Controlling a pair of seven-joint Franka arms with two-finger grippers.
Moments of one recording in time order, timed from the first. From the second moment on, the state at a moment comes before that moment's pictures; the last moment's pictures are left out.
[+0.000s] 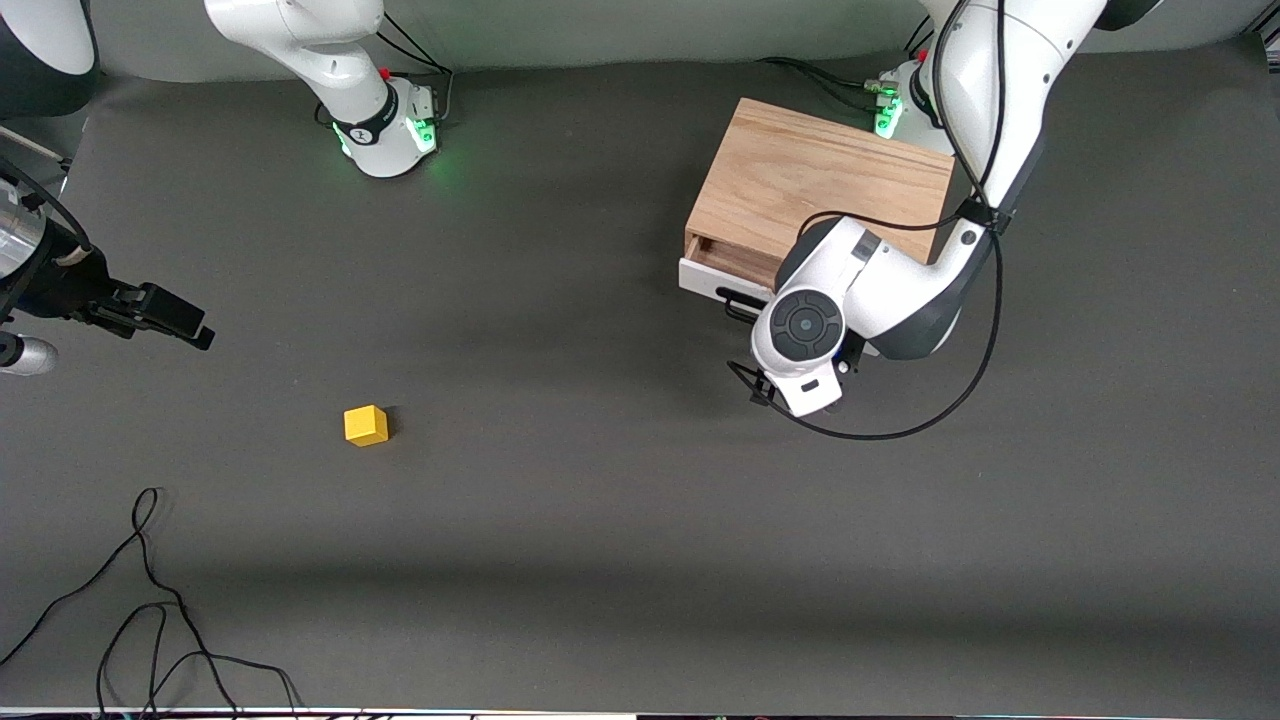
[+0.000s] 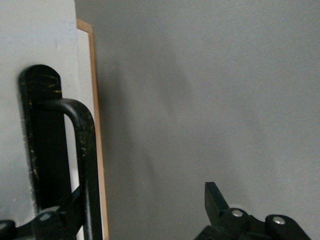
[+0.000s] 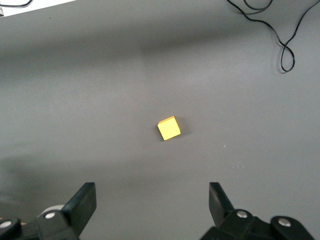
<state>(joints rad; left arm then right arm) -0.23 0.57 -0.39 -1.63 0.11 1.93 -1.84 0.02 0.07 0.03 -1.53 0.04 1.65 0.24</state>
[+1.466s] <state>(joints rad) -0.24 0.68 -0.39 -1.45 0.17 1.96 -1.85 0.04 0.07 0.03 -1.53 0.04 1.63 0.24</state>
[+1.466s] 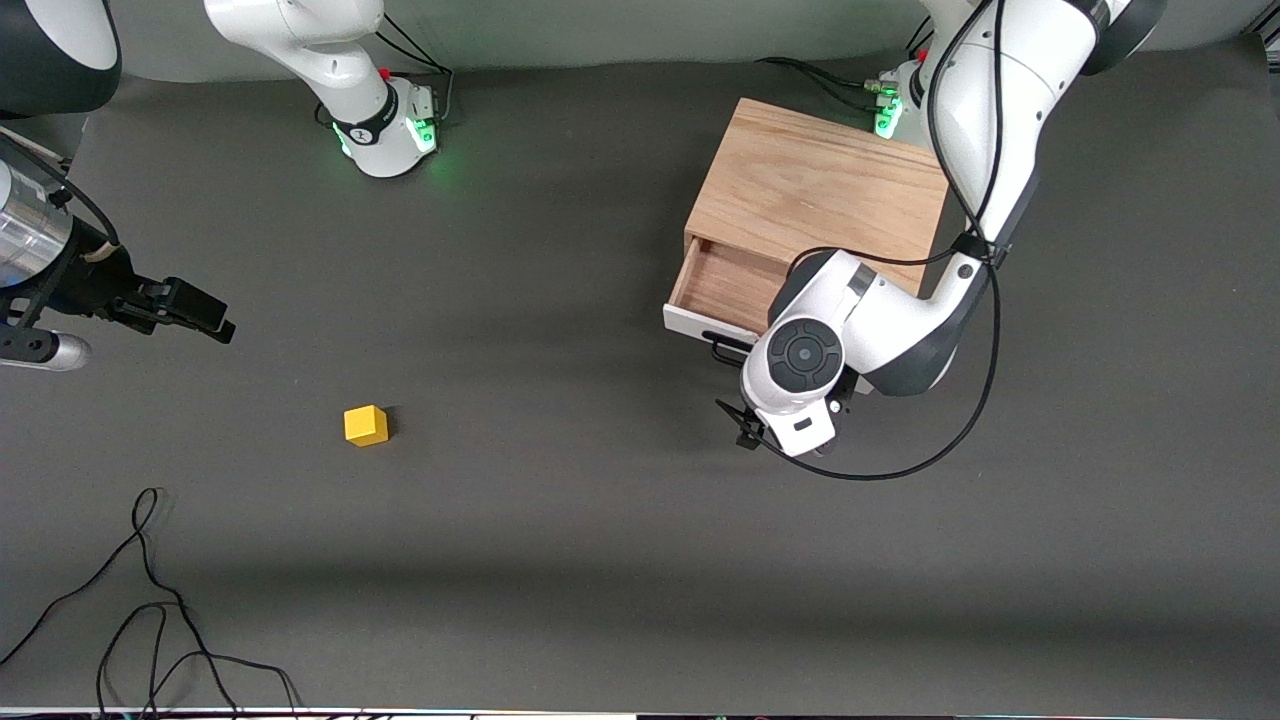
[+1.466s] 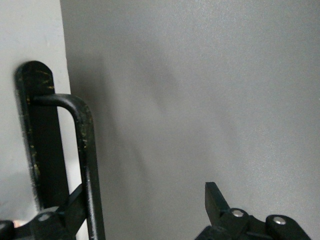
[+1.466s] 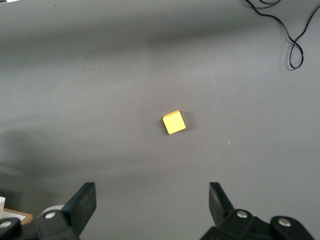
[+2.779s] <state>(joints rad) -0.25 0.69 -0.39 -1.33 0.22 2.04 -1.84 0.03 0.08 0.02 -1.53 0.04 1.60 0.24</state>
